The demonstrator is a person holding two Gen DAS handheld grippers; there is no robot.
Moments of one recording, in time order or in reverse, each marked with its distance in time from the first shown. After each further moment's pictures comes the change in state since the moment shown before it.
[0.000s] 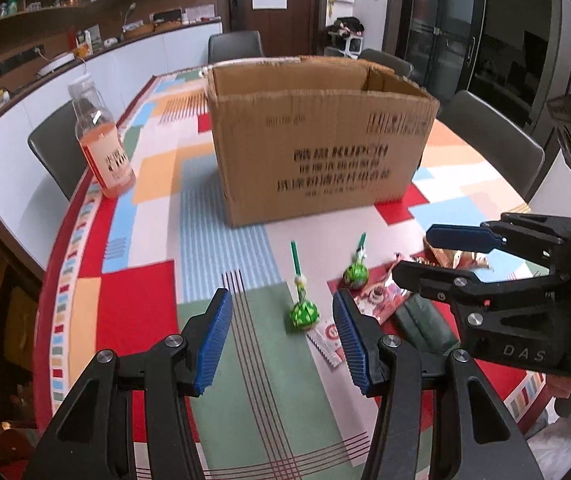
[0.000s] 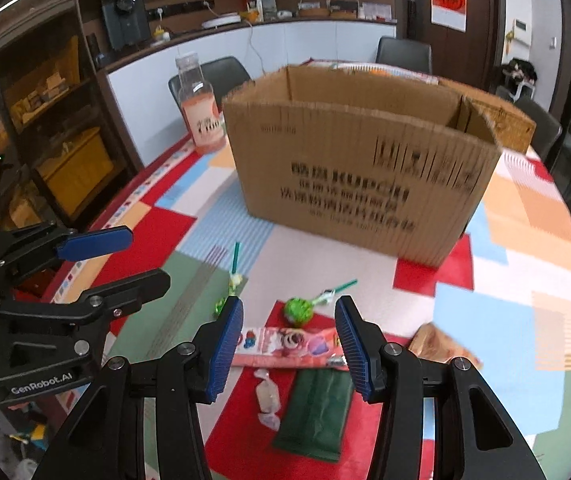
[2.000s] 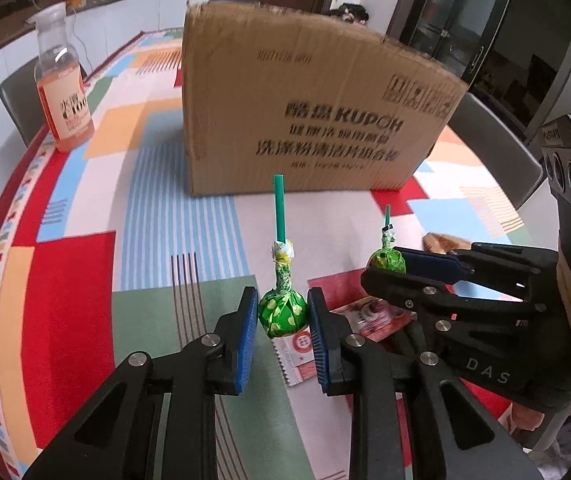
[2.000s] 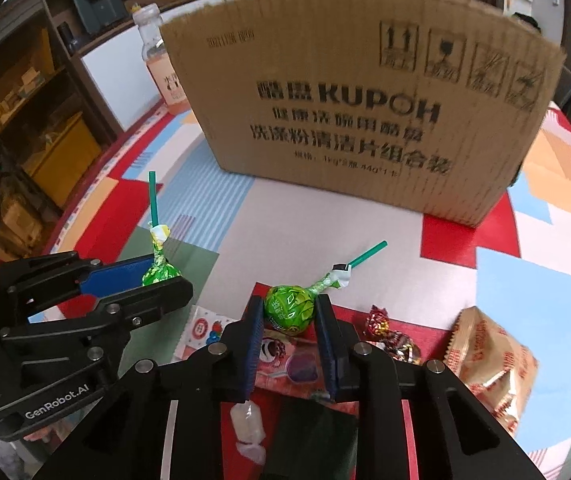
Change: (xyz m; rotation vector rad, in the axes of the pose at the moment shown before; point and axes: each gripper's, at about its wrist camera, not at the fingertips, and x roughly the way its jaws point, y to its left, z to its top) left arm 0.053 0.002 0.002 -0.113 0.068 -0.125; right arm 0.061 -0.016 0.000 0.070 0.098 0.027
